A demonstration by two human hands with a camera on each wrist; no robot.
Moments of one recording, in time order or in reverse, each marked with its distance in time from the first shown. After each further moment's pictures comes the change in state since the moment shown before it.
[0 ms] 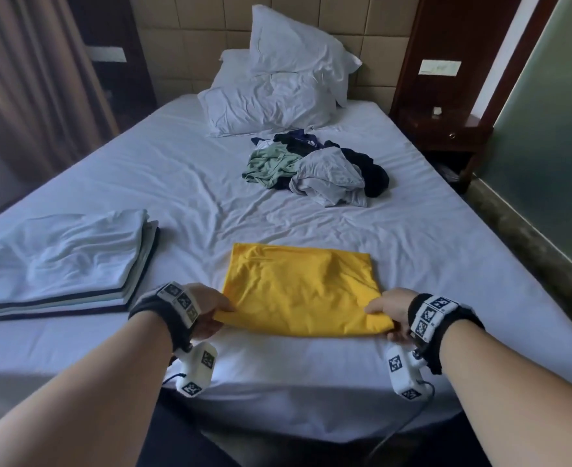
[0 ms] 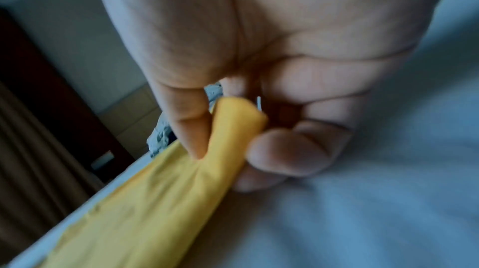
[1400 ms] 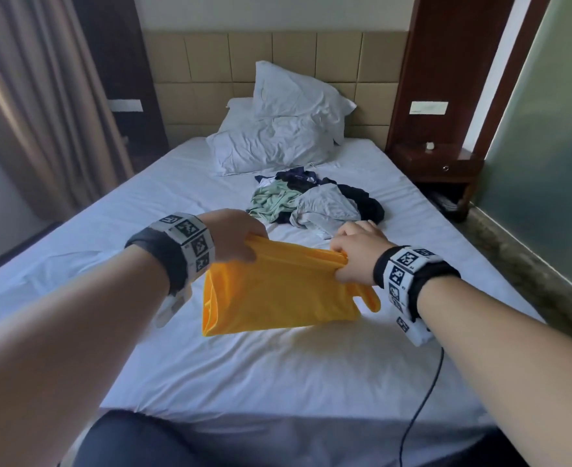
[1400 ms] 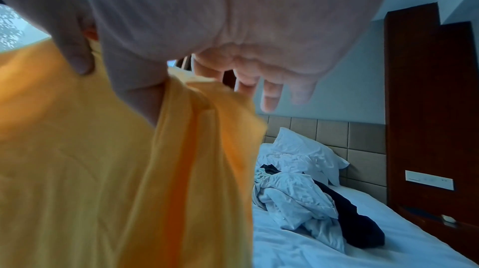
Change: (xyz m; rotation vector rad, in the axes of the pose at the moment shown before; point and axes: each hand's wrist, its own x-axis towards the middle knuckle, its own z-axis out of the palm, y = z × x) left_hand -0.175 0.134 -0.008 1.213 0.446 0.874; right_hand -0.100 -0.130 -0.037 -0.960 0.406 -0.845
